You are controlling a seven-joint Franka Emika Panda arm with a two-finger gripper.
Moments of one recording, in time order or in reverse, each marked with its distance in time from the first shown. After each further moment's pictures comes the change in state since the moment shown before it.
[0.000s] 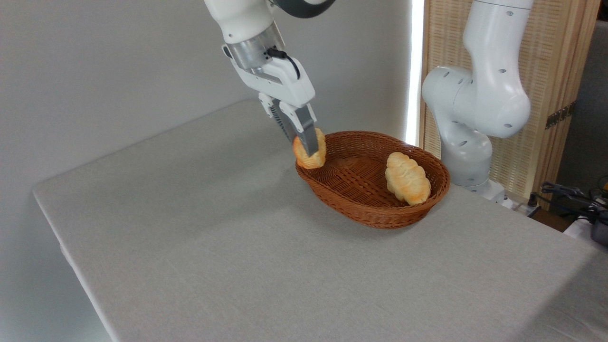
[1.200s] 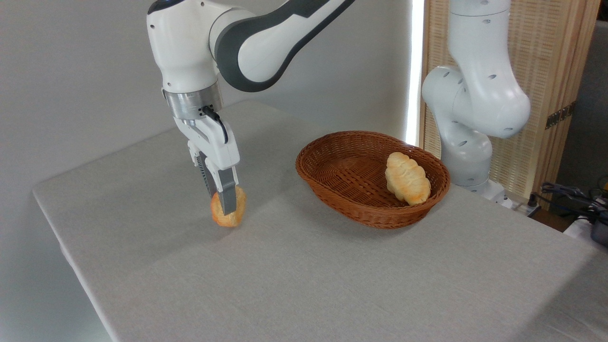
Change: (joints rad) arm -0.003 0.316 -0.010 0.122 0.021 0.461 0.000
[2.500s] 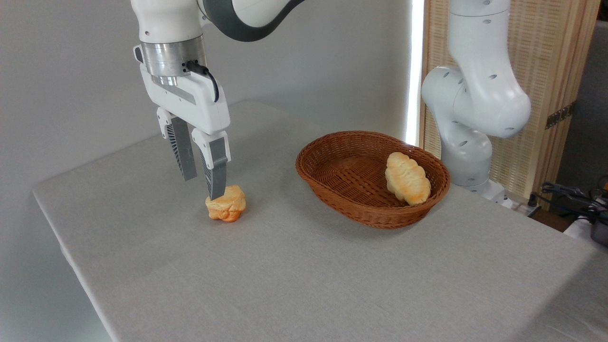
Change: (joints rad) arm 0.022 0.000 0.060 0.214 0.014 -0.144 -0.058
